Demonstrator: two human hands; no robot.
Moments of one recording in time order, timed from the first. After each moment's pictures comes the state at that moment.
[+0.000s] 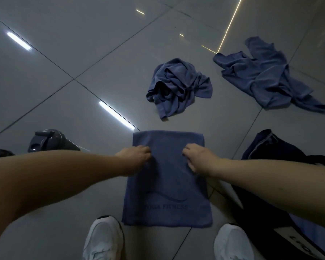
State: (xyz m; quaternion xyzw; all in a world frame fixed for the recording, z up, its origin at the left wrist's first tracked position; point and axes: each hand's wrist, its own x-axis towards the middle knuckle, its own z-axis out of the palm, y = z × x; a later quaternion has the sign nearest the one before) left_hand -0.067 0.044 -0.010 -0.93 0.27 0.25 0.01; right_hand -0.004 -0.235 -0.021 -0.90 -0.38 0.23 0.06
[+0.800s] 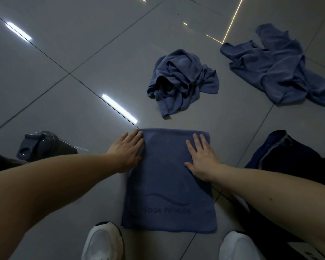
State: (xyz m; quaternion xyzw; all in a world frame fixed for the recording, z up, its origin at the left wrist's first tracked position) left_hand -0.044 0.073 -0.051 -0.95 0.14 0.26 0.09; right_hand 0.004 -0.230 -0.070 -0.92 -0.23 0.30 -0.04
